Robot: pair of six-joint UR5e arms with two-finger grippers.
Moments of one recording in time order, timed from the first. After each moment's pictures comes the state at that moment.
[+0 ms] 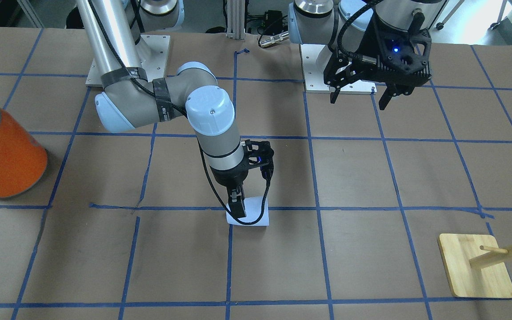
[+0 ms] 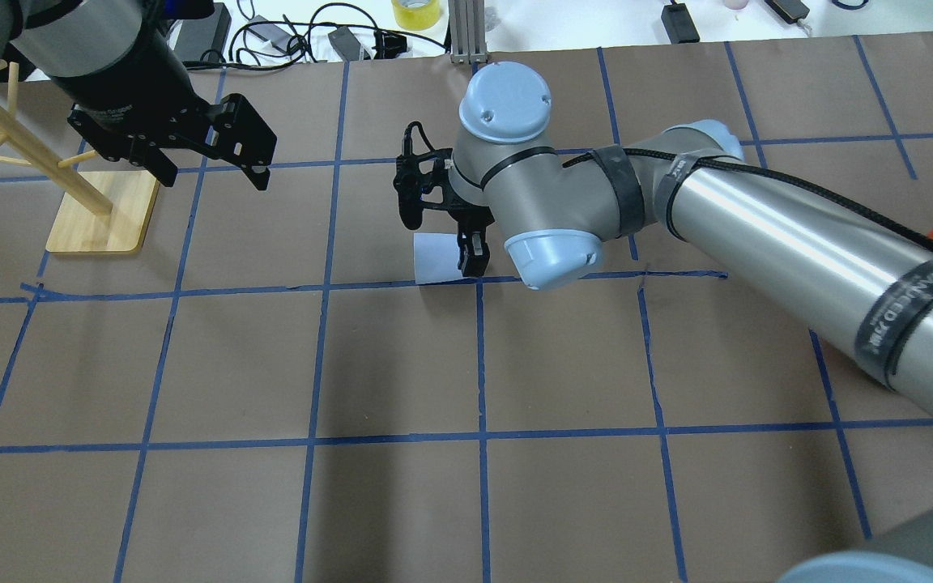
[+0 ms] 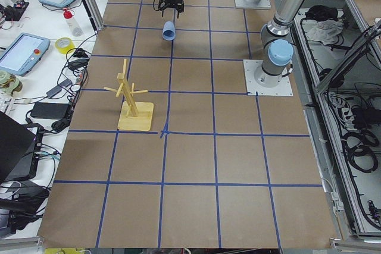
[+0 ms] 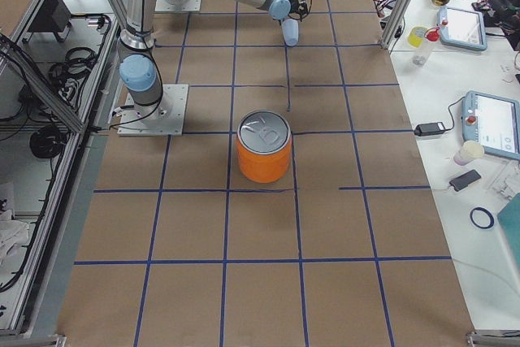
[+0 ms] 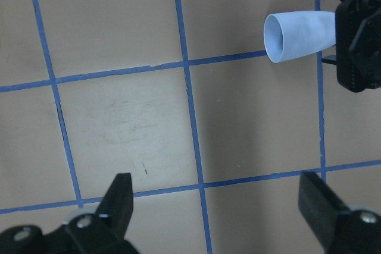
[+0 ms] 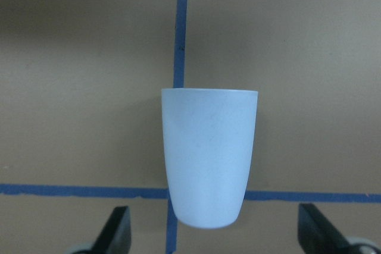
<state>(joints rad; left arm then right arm) -1.58 -1.54 -1.52 -1.60 1.54 0.10 1.93 -1.19 1.67 -2.26 -1.45 -1.27</state>
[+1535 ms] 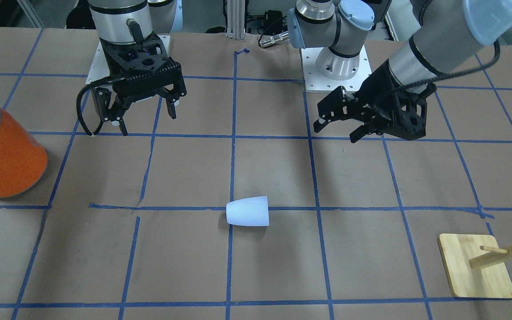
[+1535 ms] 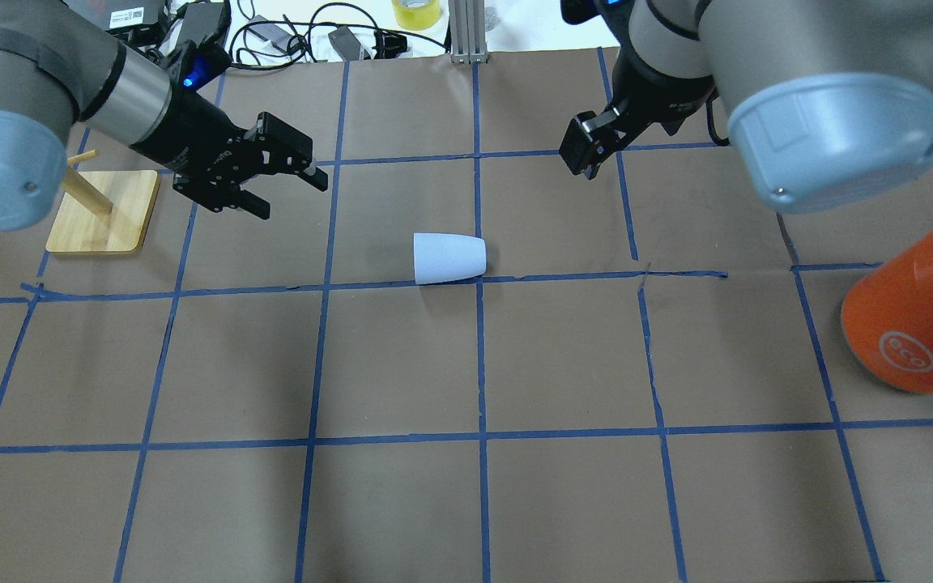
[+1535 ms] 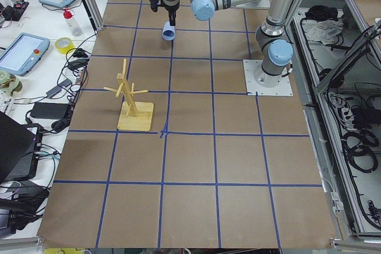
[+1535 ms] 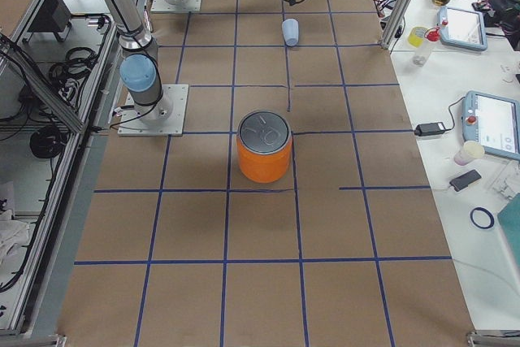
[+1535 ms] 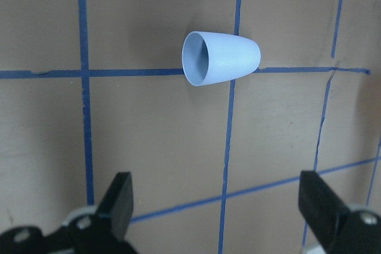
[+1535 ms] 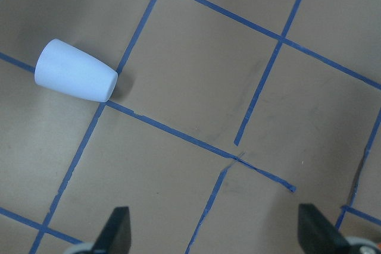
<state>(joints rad) -1.41 -1.68 -1.76 -1.34 1.01 0.11 1.73 -1.55 1.54 -1.77 -1.61 -0.27</state>
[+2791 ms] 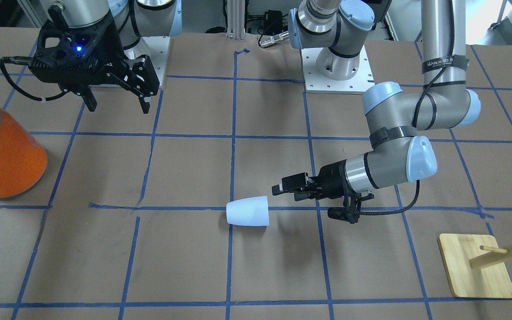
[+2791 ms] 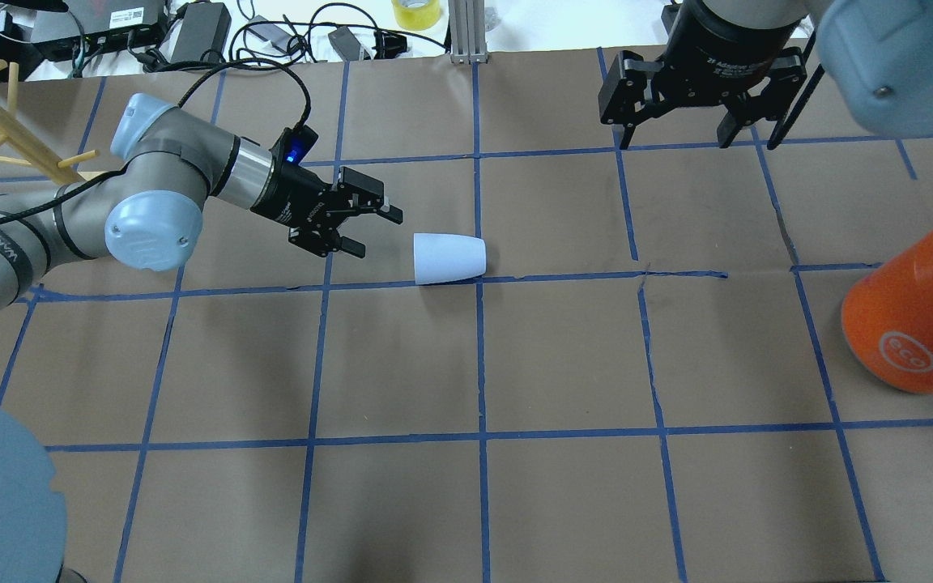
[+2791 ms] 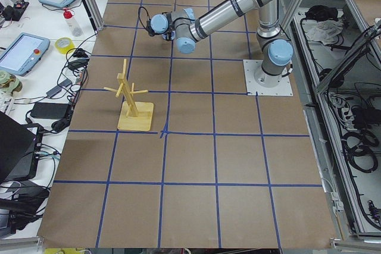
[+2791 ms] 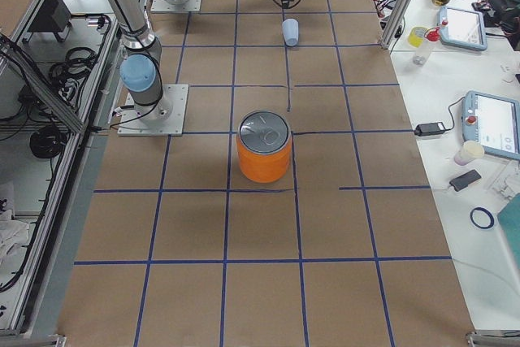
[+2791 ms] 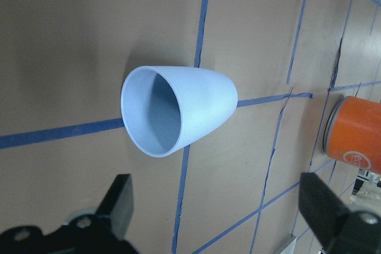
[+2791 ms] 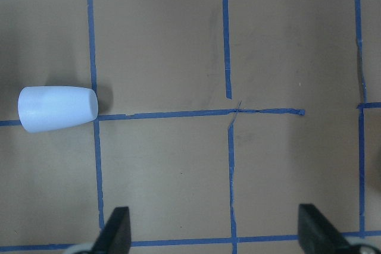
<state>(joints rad) -1.44 -1.96 -1.83 -1.15 0.77 0.10 1.67 -1.56 1.49 -1.62 -1.57 0.13</state>
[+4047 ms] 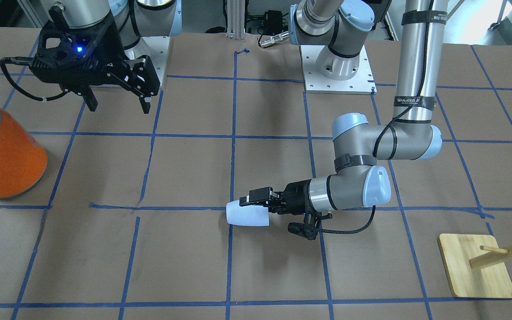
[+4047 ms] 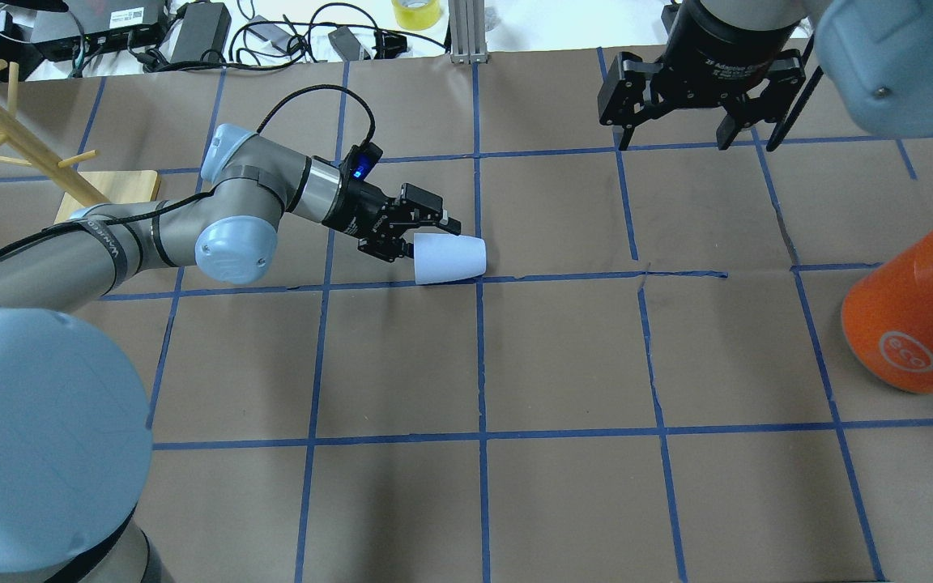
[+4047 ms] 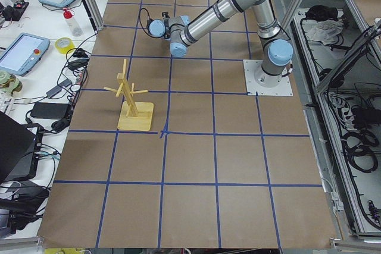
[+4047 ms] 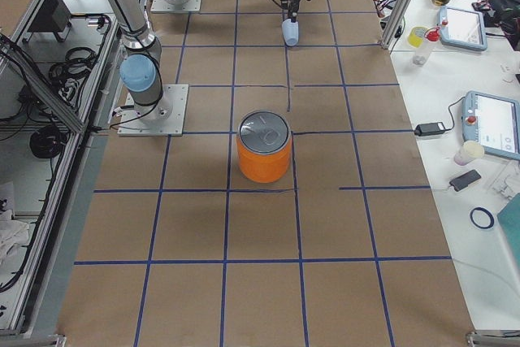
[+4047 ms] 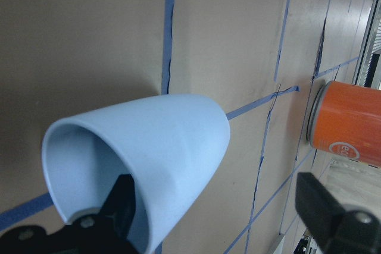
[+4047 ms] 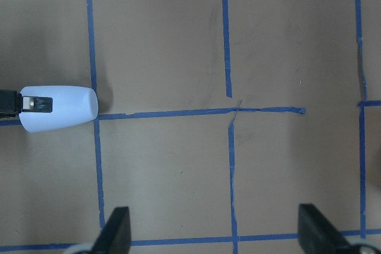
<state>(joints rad) -1.54 -2.12 -1.80 -0.99 0.66 0.10 1.67 -1.56 1.49 -1.62 -1.57 0.14</state>
